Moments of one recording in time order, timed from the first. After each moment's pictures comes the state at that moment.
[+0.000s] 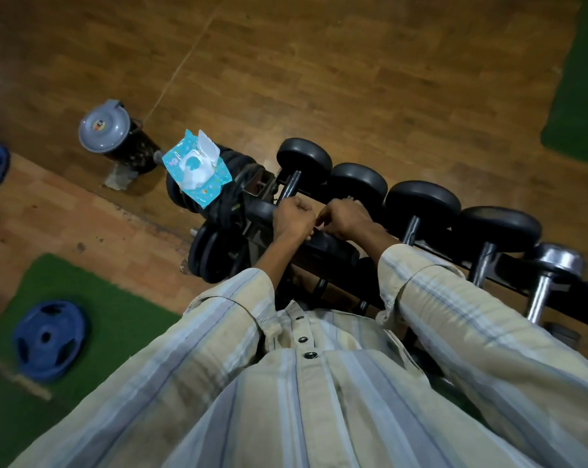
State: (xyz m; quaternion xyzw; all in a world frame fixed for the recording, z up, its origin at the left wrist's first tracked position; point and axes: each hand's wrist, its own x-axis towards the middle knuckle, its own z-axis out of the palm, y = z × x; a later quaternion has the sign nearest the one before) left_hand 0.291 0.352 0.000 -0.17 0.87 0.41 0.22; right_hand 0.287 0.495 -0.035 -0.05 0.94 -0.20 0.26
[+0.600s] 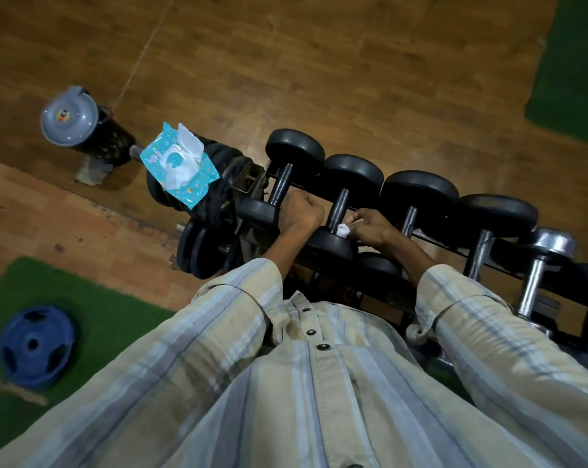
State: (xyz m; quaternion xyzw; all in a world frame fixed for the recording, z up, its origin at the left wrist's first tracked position) left_hand 0.271 0.371 -0.014 -0.14 0.89 0.36 0.25; right_hand 0.332 0.534 -0.054 0.27 0.75 -0.52 0.31
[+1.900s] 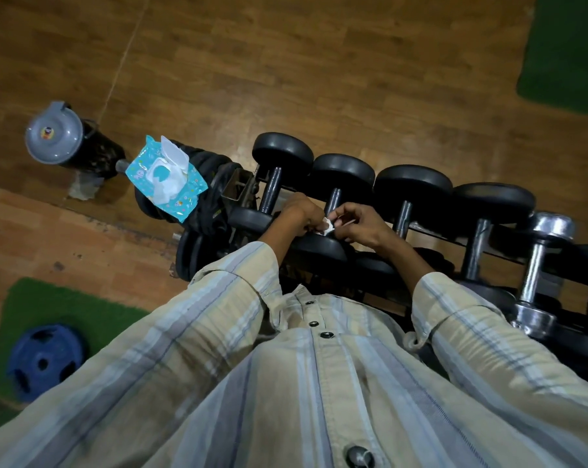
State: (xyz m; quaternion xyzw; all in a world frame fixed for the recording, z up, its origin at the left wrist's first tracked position) left_hand 0.248 0.391 -0.013 -0.10 0.84 0.25 0.46; right_hand 0.337 0.532 -0.041 0.21 0.73 -0.61 0.23
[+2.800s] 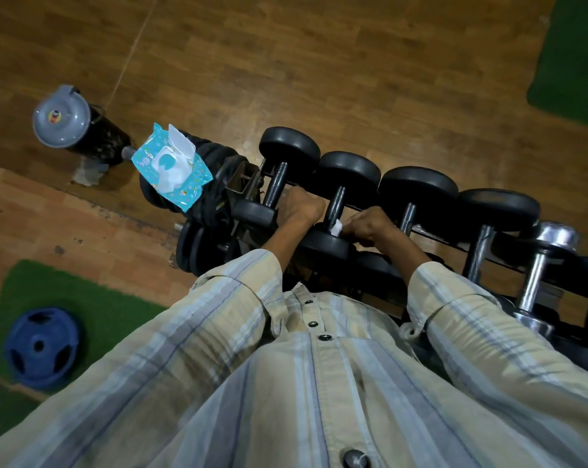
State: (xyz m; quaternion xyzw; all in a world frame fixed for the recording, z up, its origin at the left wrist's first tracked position) left_hand 0.258 0.383 -0.006 -0.16 0.87 0.33 0.33; right_hand 0.320 0.536 -0.072 0.37 0.74 -0.48 0.29
